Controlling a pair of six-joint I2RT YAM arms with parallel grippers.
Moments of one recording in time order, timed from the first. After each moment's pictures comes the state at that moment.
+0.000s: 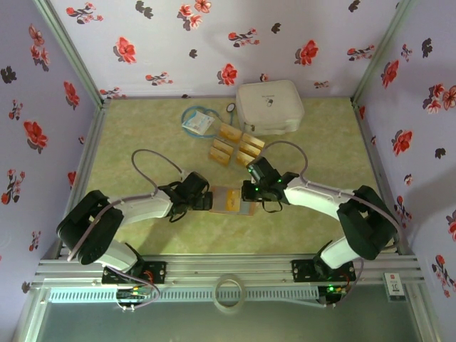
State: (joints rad) left arm -0.80 1.49 0.67 -0.32 -0.31 -0.66; right arm 0.74 1.50 0.82 -0.34 -0.12 0.68
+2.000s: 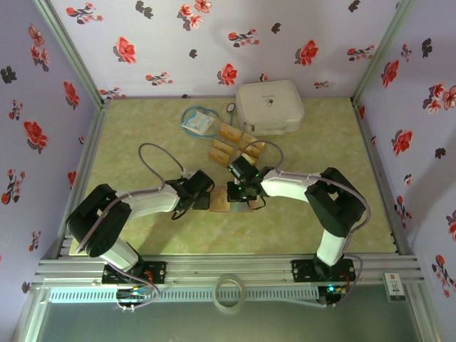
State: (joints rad) left arm -0.82 1.57 0.76 -0.44 -0.39 -0.67; right arm 0.82 1.78 1.01 -0.34 -0.15 0.68
